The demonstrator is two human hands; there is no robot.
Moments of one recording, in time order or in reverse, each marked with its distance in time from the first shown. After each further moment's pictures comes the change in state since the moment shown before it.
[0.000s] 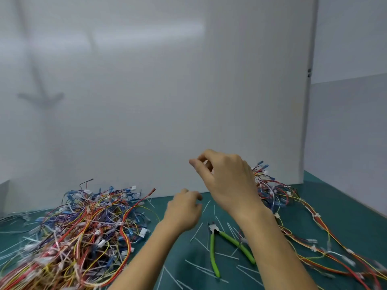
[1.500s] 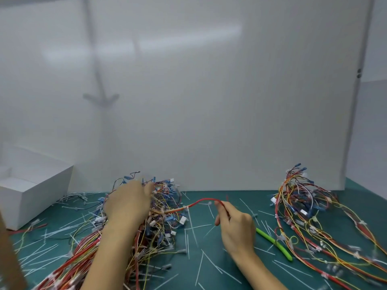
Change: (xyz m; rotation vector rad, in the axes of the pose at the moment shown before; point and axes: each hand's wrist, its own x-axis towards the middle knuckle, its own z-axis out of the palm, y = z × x) left_hand -0.095 -0.127 -0.088 0.204 0.417 -0.585; right_hand -0.095 -0.005 0.131 0.271 0.051 0.343
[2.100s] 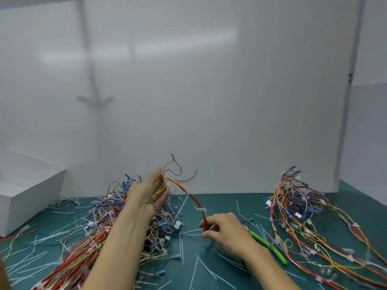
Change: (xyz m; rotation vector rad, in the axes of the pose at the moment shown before) left_hand 0.015 0.045 0.007 -1.715 -0.378 -0.498; right_hand 0.027 0.002 -0.019 -0.142 -0.799 0.000
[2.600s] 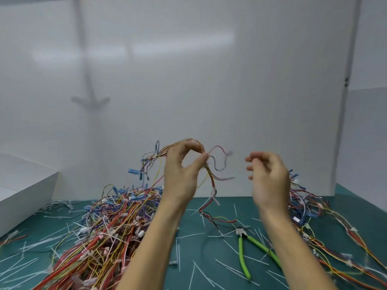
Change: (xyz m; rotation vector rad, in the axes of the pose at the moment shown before) left_hand -0.037 -0.012 0.069 0.361 -0.351 0.900; right_hand -0.019 -0.052 -0.102 0.668 1.021 -0.063
